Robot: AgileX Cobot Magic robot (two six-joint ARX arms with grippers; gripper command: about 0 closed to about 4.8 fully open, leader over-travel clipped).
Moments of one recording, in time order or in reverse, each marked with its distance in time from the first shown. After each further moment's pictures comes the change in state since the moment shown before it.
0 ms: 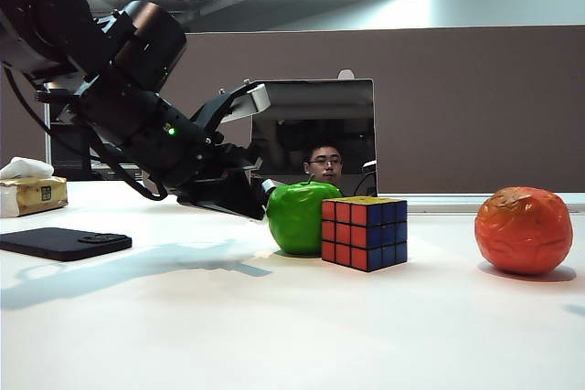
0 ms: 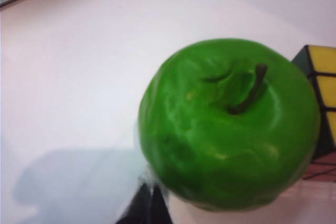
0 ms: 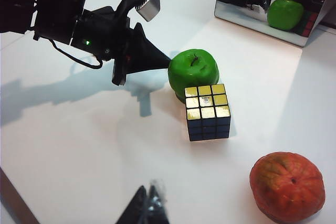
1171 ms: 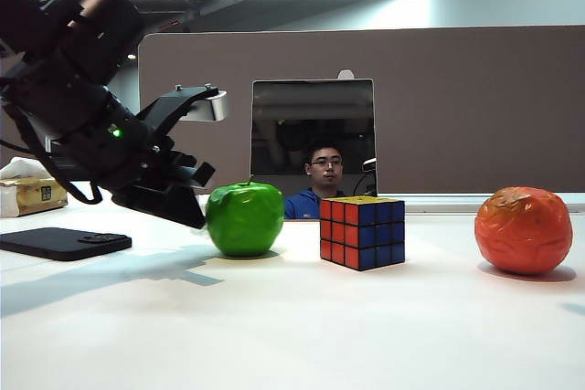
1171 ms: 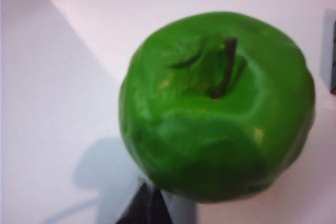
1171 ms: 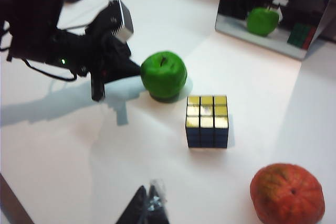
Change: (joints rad) left arm 0.014 -0.159 -0.175 -0.008 -0.210 0.066; right arm 0.000 -0.007 0.000 0.026 -0.002 0.000
